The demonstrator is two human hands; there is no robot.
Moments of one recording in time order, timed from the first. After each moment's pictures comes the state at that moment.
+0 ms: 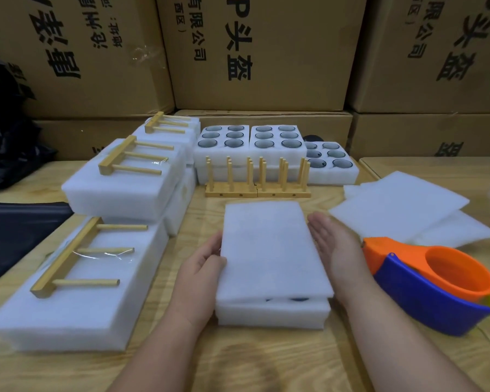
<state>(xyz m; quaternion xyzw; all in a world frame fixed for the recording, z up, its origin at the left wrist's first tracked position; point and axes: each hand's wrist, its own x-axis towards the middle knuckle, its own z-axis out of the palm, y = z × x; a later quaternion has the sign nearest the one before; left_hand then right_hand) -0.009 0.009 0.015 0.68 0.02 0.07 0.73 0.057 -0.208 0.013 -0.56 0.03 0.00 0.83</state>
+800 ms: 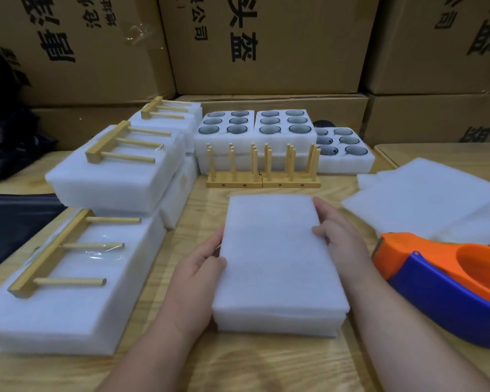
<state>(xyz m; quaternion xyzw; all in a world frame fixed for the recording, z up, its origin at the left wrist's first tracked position) -0.010 0.011 0.012 0.69 -0.02 0.05 0.72 0.077 -0.206 0.001 -0.60 -0.07 0.02 0.80</state>
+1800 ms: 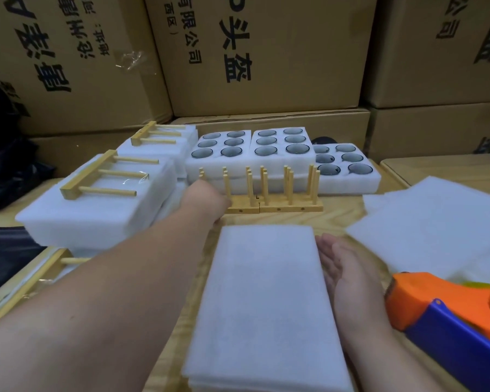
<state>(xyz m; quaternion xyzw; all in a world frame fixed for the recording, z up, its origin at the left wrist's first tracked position) 0.214 0.025 0.066 0.94 0.18 0.07 0.29 0.084 -0.198 -0.004 -0.51 0.12 -0.06 0.85</state>
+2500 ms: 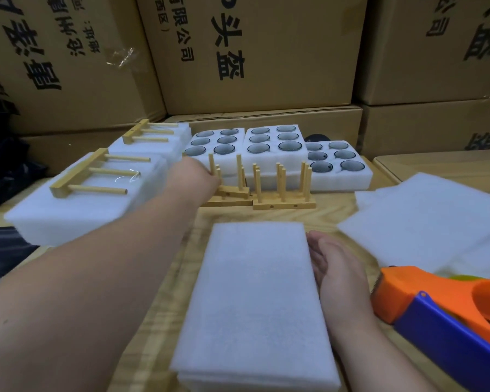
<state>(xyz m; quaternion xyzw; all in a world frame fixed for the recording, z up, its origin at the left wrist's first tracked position) 0.208 0.028 0.097 0.95 0.14 0.14 0.24 0.074 -0.196 0.011 -0.50 0.11 -0.06 0.86</state>
